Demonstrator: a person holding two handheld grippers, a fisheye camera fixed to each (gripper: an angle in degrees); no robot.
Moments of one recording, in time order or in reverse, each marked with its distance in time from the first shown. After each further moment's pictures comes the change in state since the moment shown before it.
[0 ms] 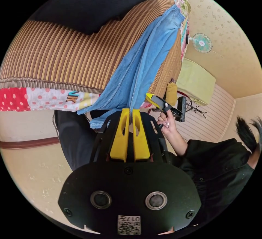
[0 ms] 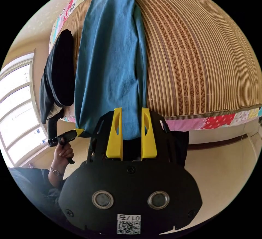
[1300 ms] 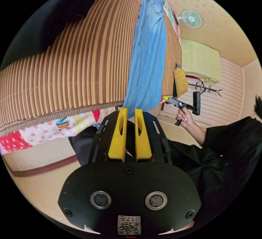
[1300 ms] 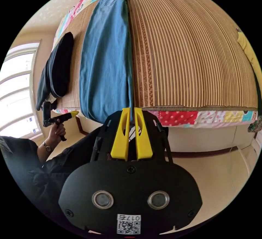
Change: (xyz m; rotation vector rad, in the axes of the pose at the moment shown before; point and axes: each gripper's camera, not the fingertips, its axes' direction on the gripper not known) left arm 0.029 0.032 0.060 0.019 -0.161 0.266; right arm 0.073 0.044 -0.154 0.157 -0.044 -0.134
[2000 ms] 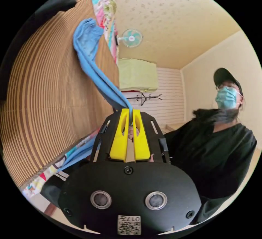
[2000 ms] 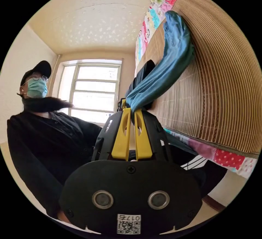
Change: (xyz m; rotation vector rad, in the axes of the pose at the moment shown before) left arm 0.077 0.008 -0.085 0.210 0.647 0.298; right arm -0.041 0.096 -0.191 0.203 -0.929 -0.356
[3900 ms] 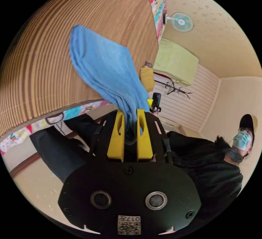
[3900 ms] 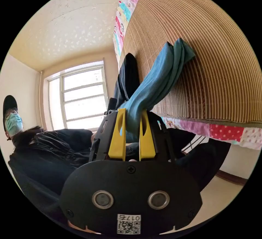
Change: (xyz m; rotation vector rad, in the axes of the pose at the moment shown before) left arm -0.026 -0.118 0.096 -0.245 -0.205 -0.424; right arm 0.030 -0.114 0.078 -0.091 0.209 0.292
